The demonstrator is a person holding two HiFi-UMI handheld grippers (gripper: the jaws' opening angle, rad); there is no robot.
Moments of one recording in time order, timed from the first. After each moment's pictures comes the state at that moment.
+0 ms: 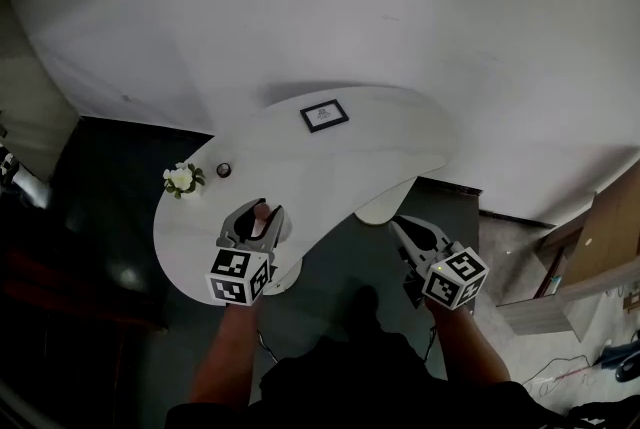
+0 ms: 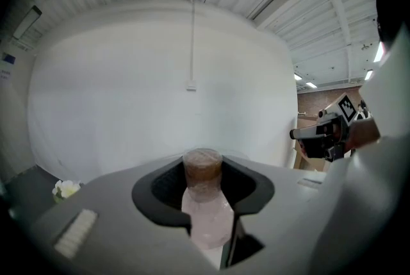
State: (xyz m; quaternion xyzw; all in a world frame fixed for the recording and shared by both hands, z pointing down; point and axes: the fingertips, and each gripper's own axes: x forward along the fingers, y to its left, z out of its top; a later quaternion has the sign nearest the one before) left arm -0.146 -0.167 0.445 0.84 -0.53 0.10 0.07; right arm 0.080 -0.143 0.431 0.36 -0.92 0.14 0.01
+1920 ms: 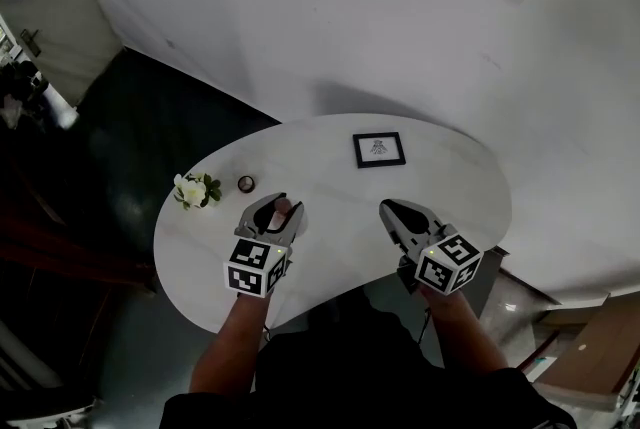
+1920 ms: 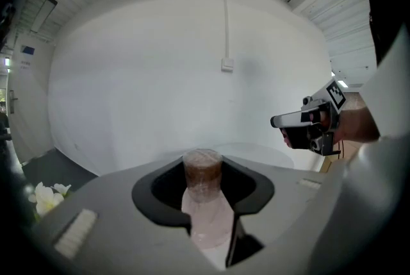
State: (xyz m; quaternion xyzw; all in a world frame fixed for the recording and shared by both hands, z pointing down) left arm -0.209 -0.343 0.509 0.77 -0.61 0.11 0.13; right arm -0.052 -0.383 0.462 0.20 -0.97 0.15 0.06
